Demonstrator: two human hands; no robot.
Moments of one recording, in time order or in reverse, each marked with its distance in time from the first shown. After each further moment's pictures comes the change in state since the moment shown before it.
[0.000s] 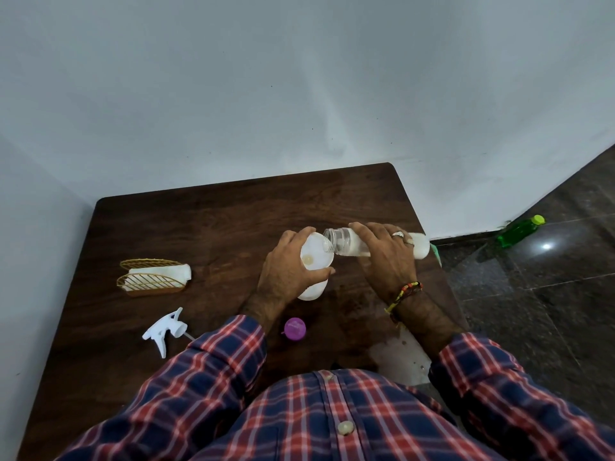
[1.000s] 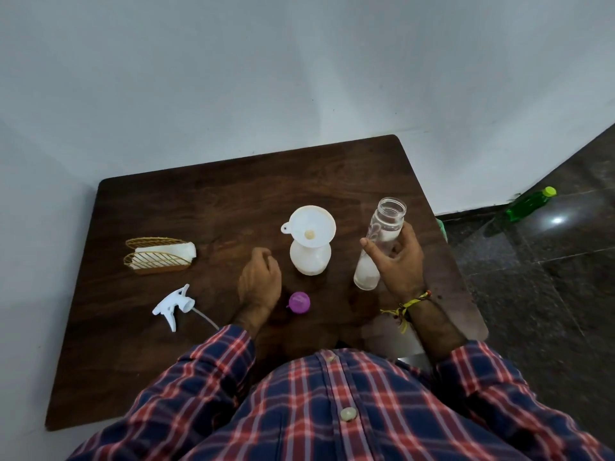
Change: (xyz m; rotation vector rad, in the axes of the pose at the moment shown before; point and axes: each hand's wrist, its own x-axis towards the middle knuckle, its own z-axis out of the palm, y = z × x) left_hand -0.053 -0.045 0.016 -0.113 0.139 -0.480; right_hand -0.053 0.003 0.014 0.959 0.160 0.480
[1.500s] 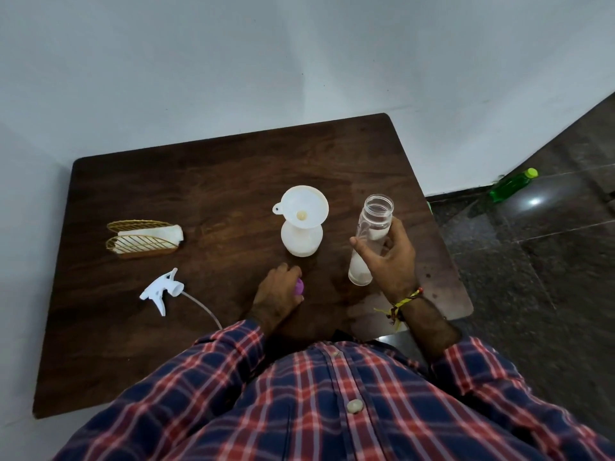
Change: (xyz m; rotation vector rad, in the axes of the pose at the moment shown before) left_hand -0.024 -0.029 0.047 0.482 -0.503 0.398; right_hand -0.031 -0.003 -0.006 -0.103 -0.025 -0.045
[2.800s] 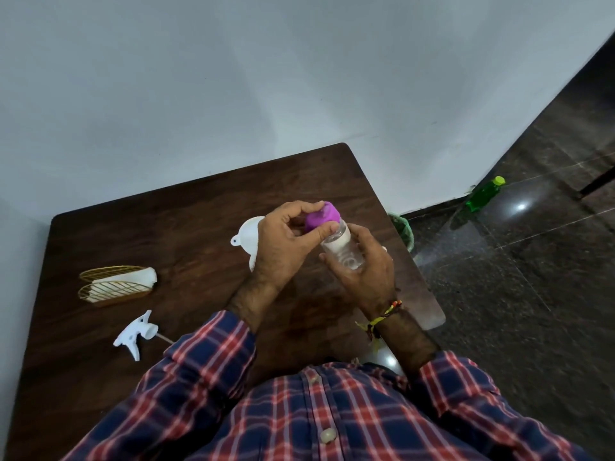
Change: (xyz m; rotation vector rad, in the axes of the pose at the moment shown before) left_hand -0.006 0.149 -0.127 -0.888 0.572 0.408; right_hand 0.005 -0.025 -0.043 -0.157 0.069 -0.173
